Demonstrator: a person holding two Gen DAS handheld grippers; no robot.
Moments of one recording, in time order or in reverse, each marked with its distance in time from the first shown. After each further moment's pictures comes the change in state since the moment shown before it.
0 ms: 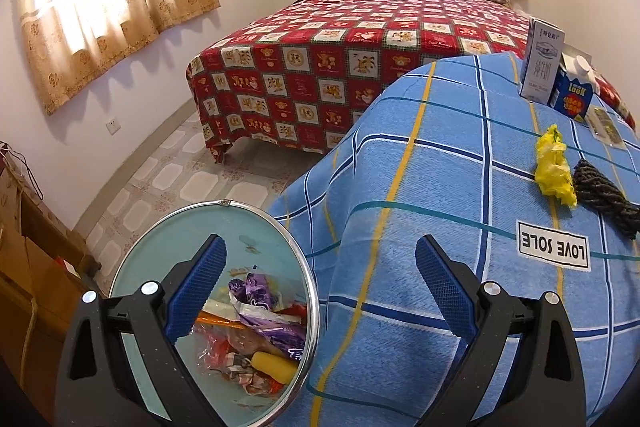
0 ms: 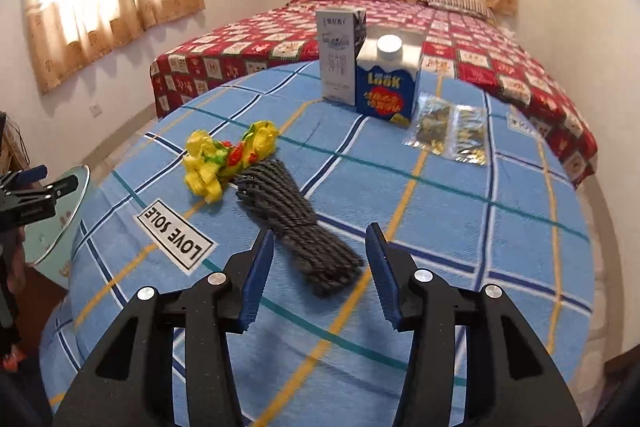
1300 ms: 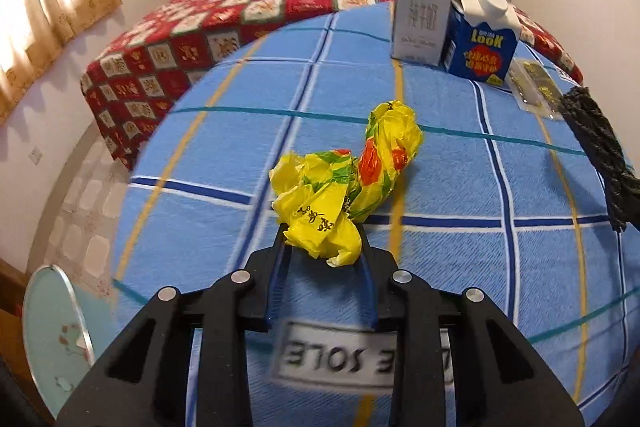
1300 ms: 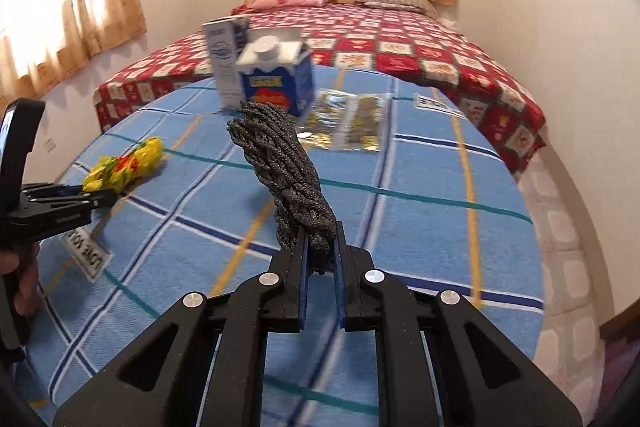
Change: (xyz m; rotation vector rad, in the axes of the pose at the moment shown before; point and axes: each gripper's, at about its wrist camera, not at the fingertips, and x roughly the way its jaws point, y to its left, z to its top) left arm 0.048 -0.159 0.039 0.167 0.111 -0.232; right arm -0.014 -0.073 -0.010 0.090 -0.080 -0.136
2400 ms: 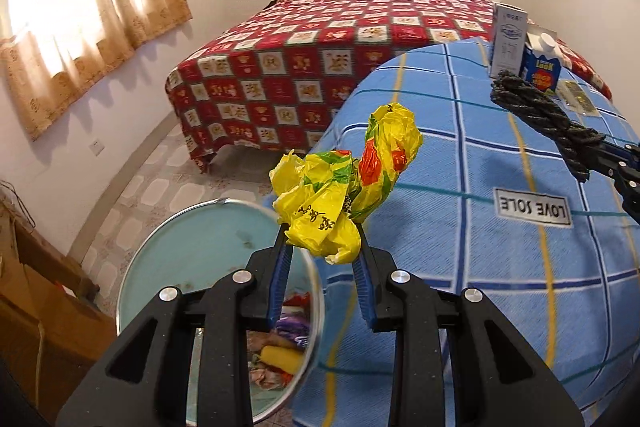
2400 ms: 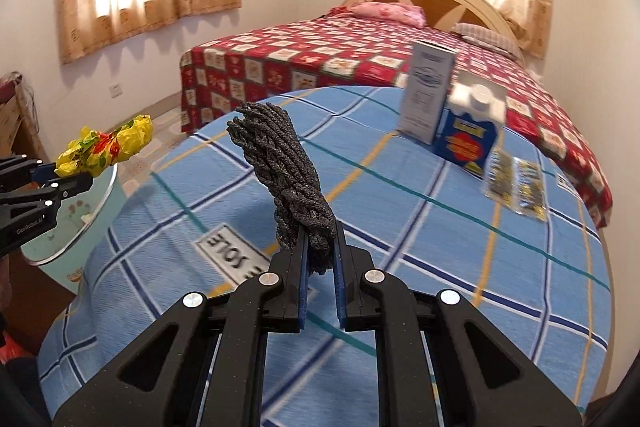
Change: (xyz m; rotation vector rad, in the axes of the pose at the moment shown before) left arm -0.096 0.136 -0.087 -0.063 -0.111 0.173; right arm 0.003 0.171 0.012 -0.253 -0.016 0.173
